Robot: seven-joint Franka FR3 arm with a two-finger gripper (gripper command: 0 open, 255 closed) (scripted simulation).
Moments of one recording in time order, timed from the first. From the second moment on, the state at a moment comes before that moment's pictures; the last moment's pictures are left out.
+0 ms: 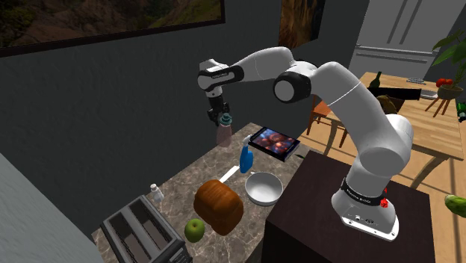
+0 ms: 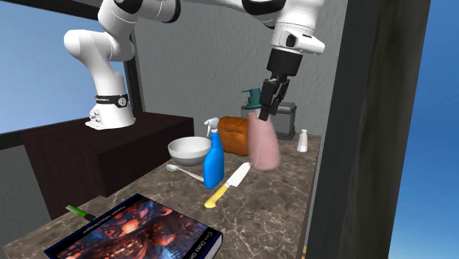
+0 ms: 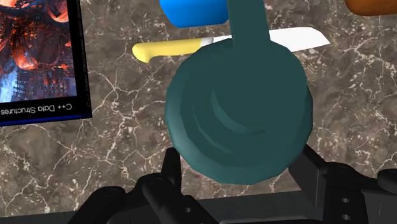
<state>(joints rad) -0.06 0.93 -0.01 -0.98 0.02 1.68 0.03</state>
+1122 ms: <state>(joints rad) -0.01 0.39 0.00 -1.73 0.02 1.90 0.08</state>
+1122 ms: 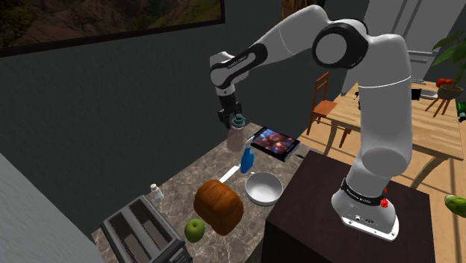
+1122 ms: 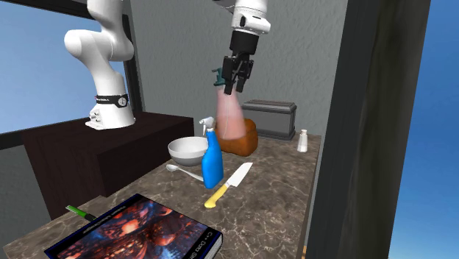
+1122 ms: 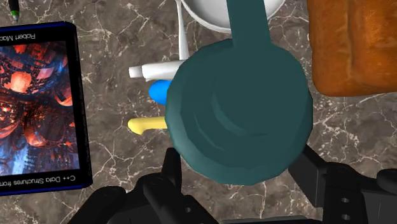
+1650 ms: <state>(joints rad) 0.02 0.10 0.03 -2.12 0.03 2.00 0.13</state>
